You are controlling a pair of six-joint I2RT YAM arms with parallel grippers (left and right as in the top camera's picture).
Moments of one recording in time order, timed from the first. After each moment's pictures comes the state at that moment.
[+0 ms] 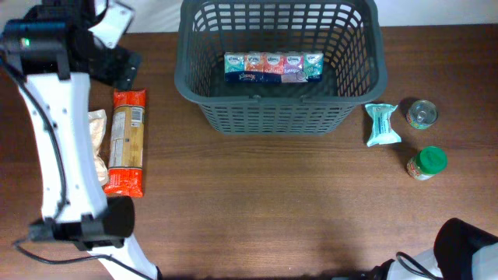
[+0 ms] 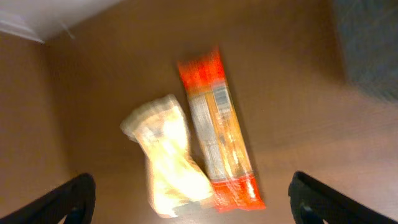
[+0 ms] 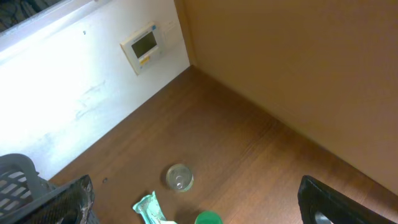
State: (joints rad) left arm 0.07 1.96 2.47 -1.60 -0.14 0.40; right arm -0.50 1.74 2.88 -1.69 0.18 0.27
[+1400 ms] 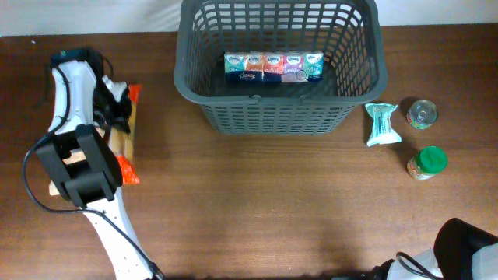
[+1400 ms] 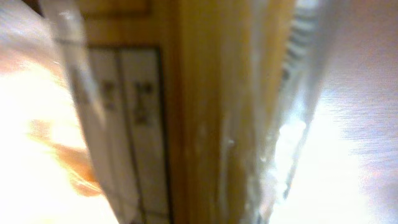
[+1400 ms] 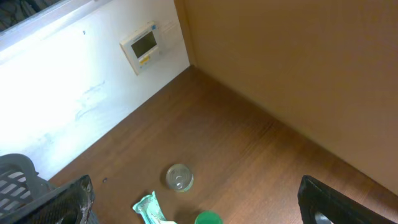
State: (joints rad) left arm 0.25 2.38 2.23 -1.52 0.03 0.21; right arm -0.50 1.74 2.88 -1.69 0.18 0.27
